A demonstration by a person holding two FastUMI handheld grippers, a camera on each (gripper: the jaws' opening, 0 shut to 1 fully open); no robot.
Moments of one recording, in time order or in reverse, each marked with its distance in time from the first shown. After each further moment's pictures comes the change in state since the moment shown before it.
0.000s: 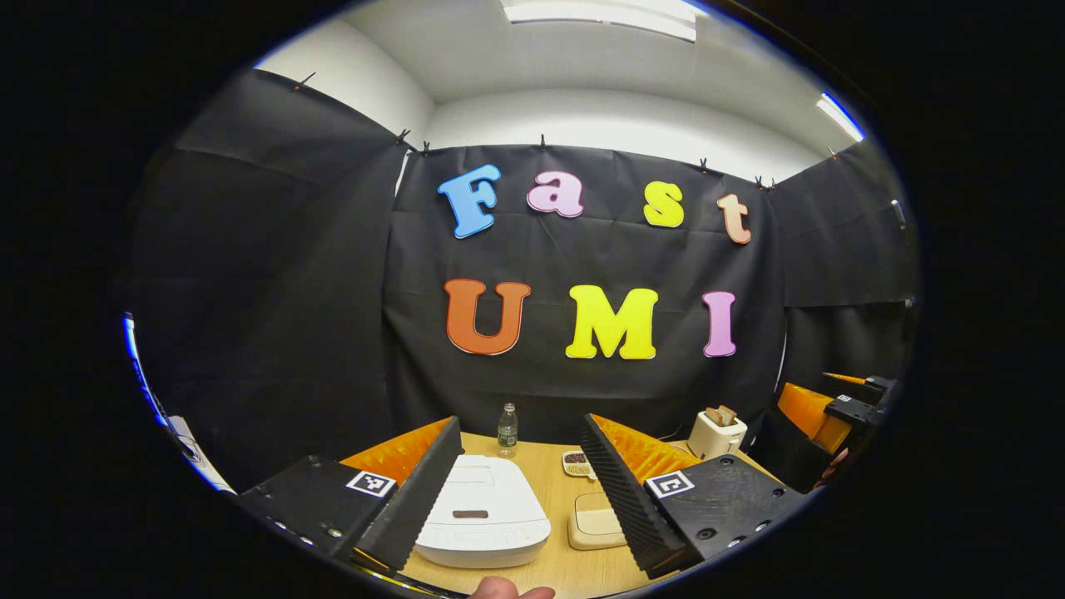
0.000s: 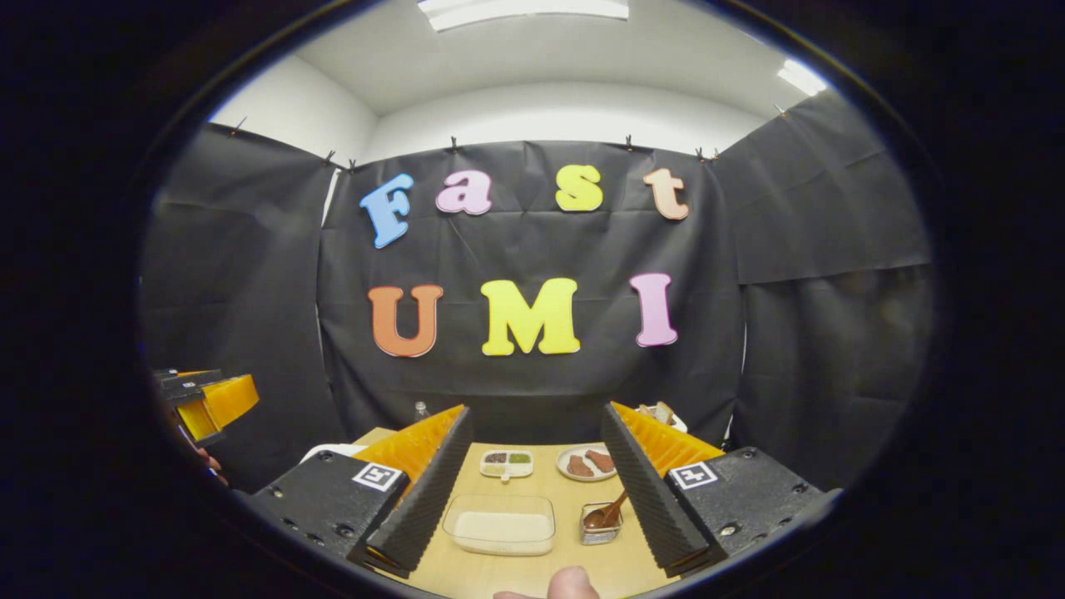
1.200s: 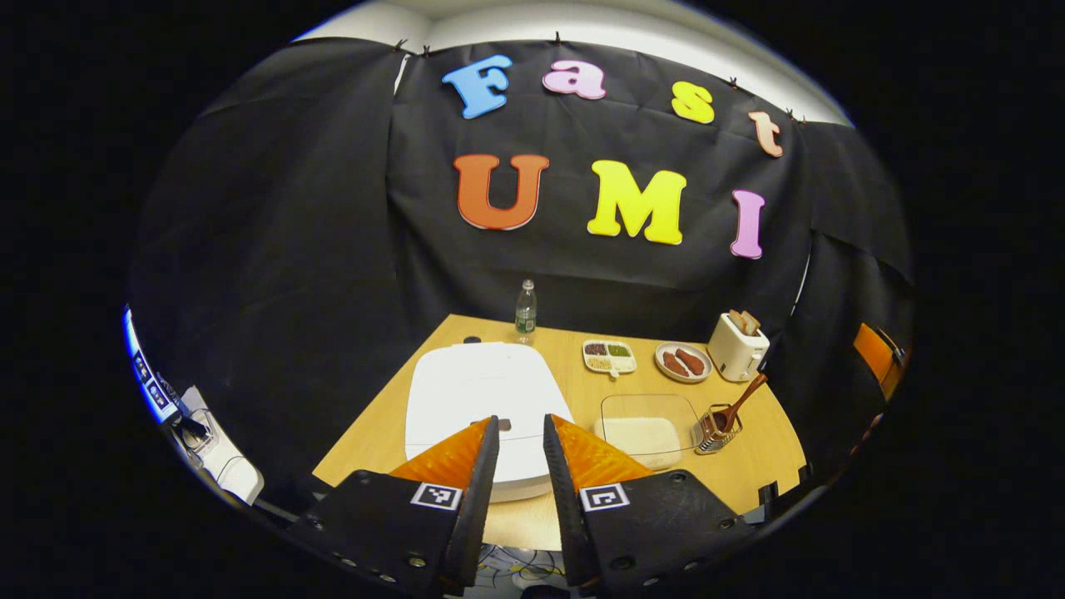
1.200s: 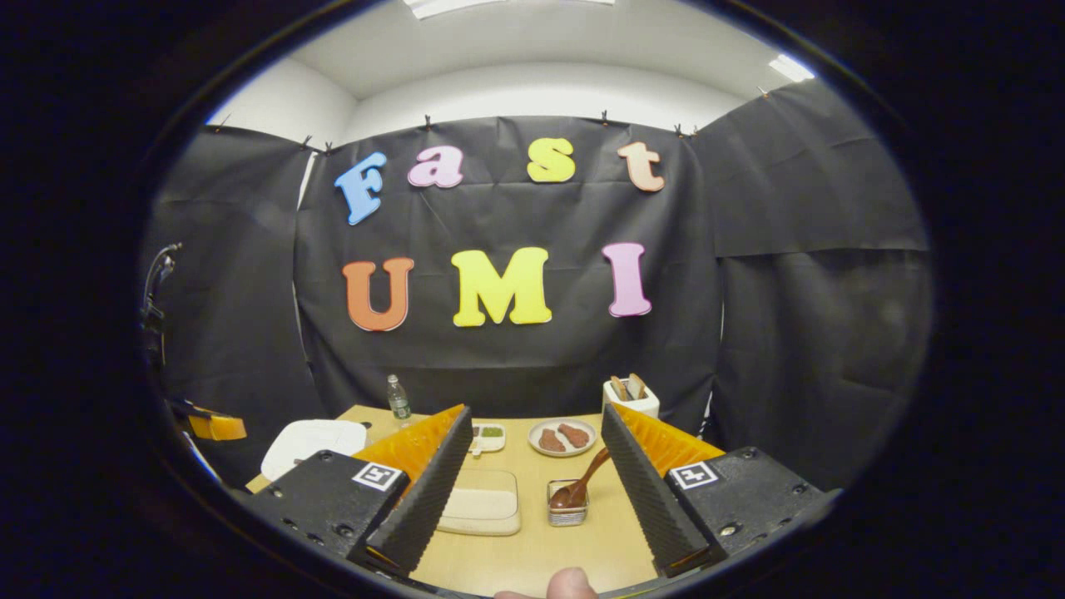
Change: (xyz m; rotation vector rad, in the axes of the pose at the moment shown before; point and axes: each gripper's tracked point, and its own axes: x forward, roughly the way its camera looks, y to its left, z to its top) left arm 0.007 0.034 -0.125 -0.016 0.513 0.019; right arm -0.004 -0.071 -0.040 0.021 0.095 -0.075
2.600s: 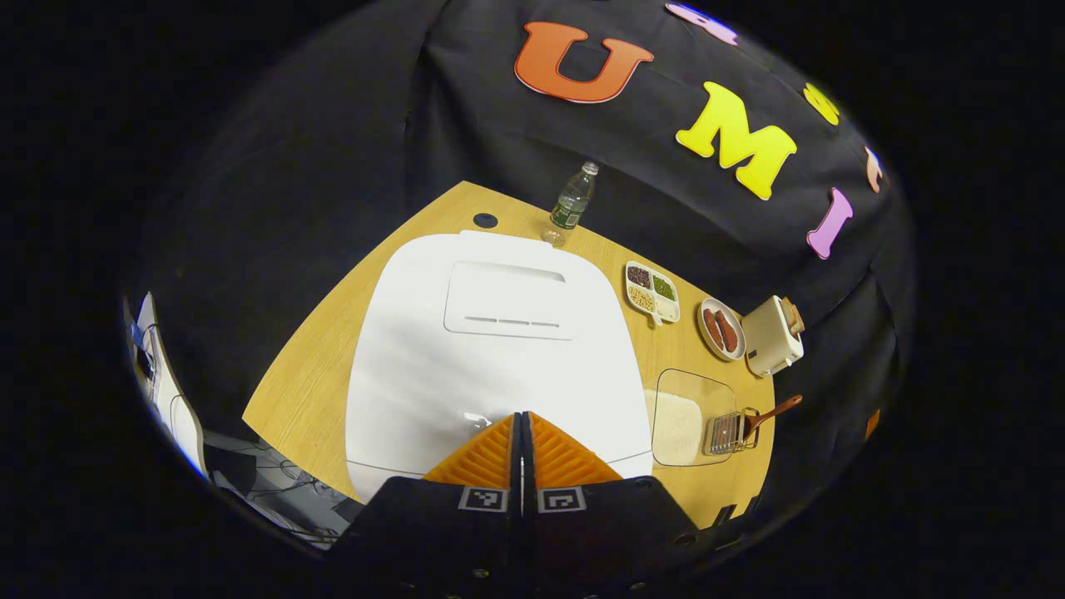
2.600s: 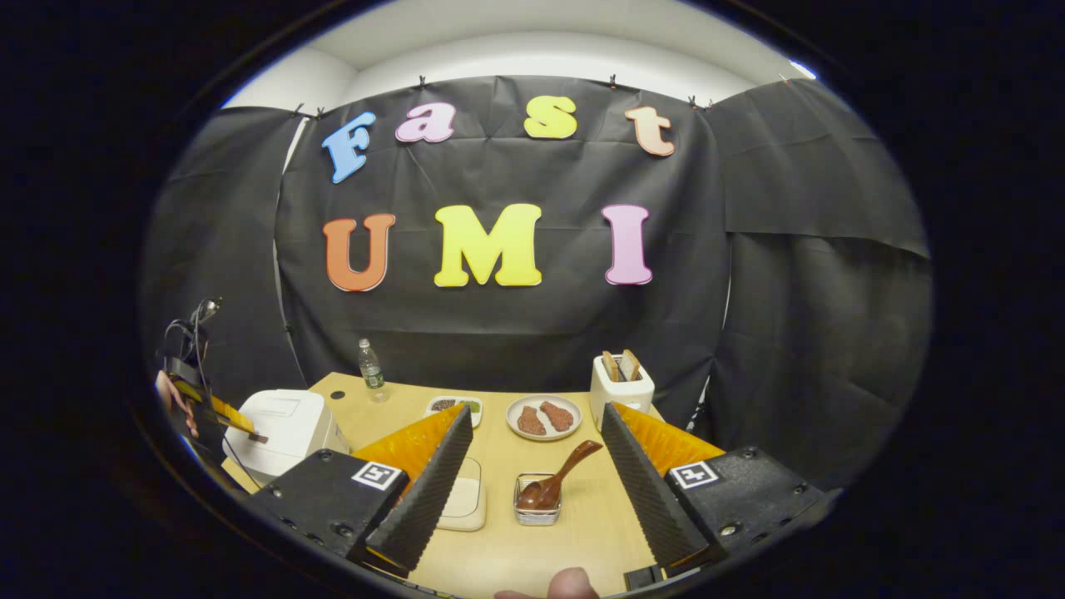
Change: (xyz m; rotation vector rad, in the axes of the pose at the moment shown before) left arm 0.142 0.050 -0.052 -0.272 0.425 -0.028; right arm 0.080 -0.035 -0.037 -0.054 0.133 -0.004
